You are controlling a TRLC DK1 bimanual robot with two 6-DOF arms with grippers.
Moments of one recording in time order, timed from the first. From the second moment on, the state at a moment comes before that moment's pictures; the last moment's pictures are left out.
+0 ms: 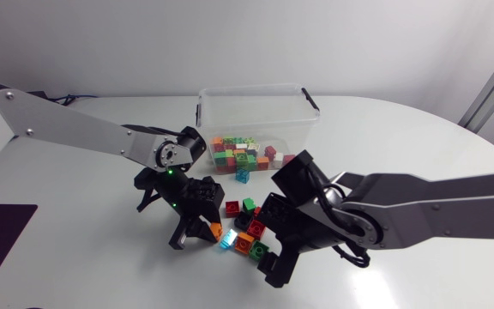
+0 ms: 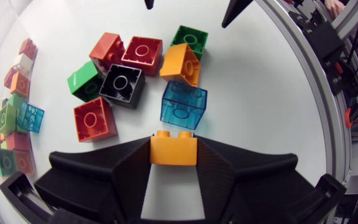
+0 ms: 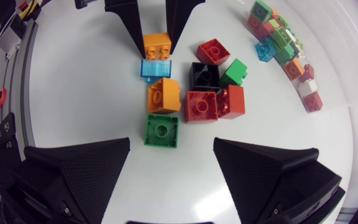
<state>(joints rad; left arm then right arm) -0.46 2.01 1.17 -0.67 0.48 1.35 0.77 1.59 0.75 -0.28 -0.07 -0.29</state>
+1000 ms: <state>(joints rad) -0.37 1.72 1.34 -0.83 0.59 1.17 0.79 1.77 0.85 -0.32 -0.05 -0.25</state>
